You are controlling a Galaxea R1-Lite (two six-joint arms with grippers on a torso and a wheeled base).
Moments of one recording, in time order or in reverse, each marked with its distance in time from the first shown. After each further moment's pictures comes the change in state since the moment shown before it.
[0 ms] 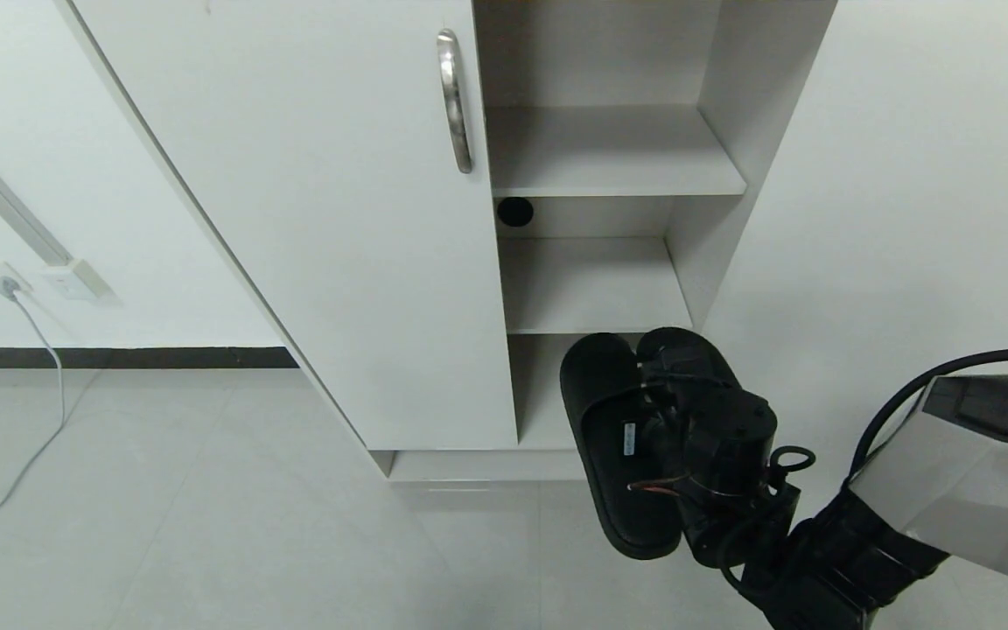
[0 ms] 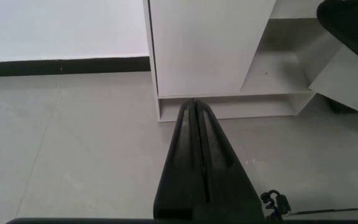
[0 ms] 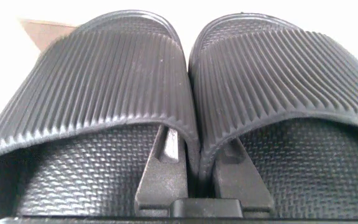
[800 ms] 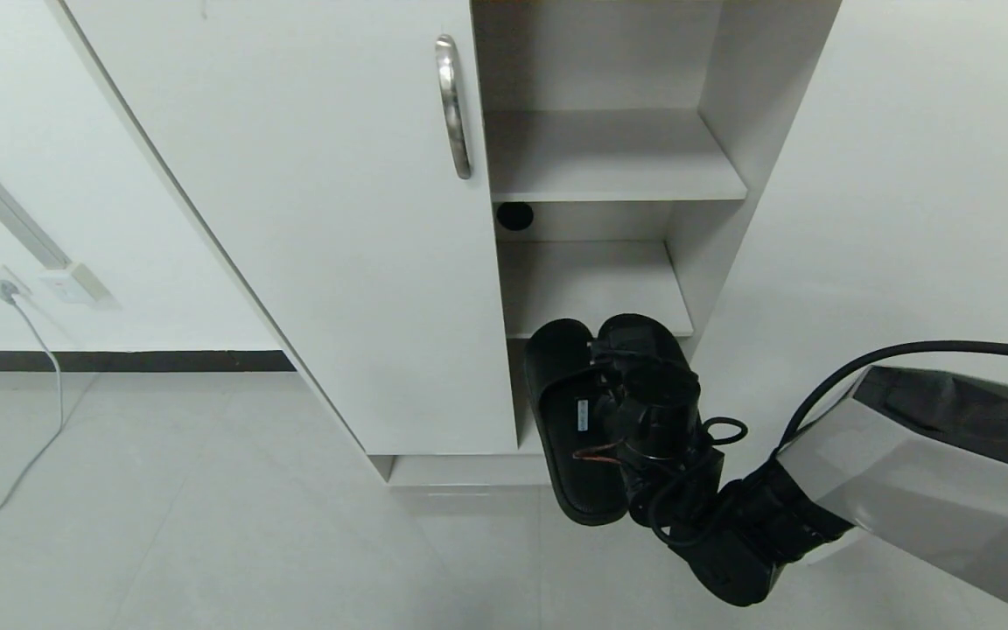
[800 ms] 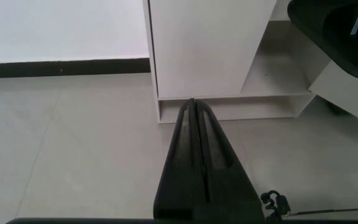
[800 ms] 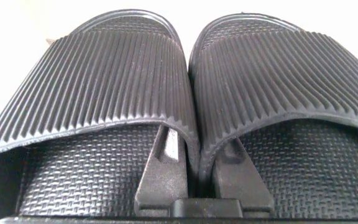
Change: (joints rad) left arm 0.001 0.000 0.000 0.000 -0.001 0.000; right arm 0.011 0.110 -0.277 0.151 0.005 0.021
